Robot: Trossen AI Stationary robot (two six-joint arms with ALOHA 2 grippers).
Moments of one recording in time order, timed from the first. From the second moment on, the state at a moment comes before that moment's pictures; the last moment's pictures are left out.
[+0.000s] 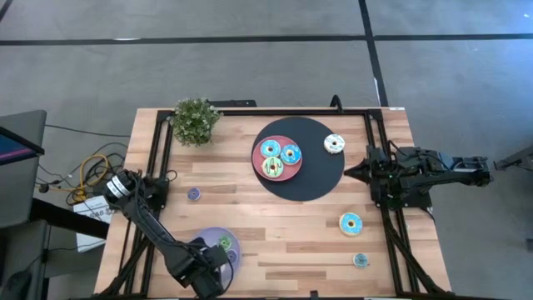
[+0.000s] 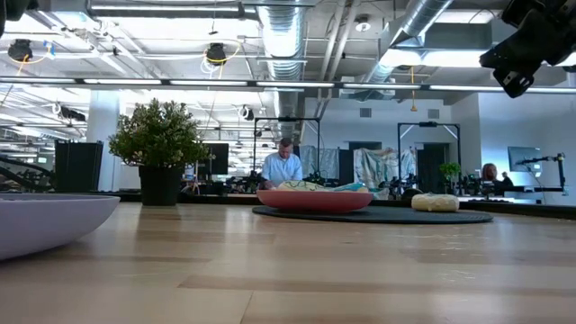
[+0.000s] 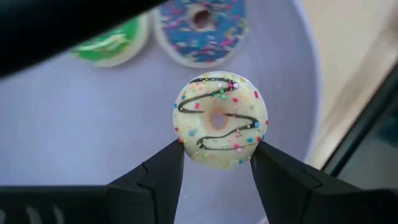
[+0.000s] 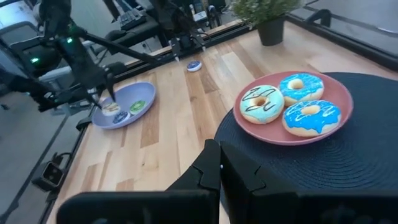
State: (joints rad) left arm -0.84 1.90 1.31 -0.80 -0.12 -1.36; right arm 0.07 0.20 0.44 -0.58 0.08 0.32
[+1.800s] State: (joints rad) left arm -0.54 1.90 1.51 -1.13 -0.31 -1.81; right arm 0.07 0.20 0.44 -0.58 0.11 0.31
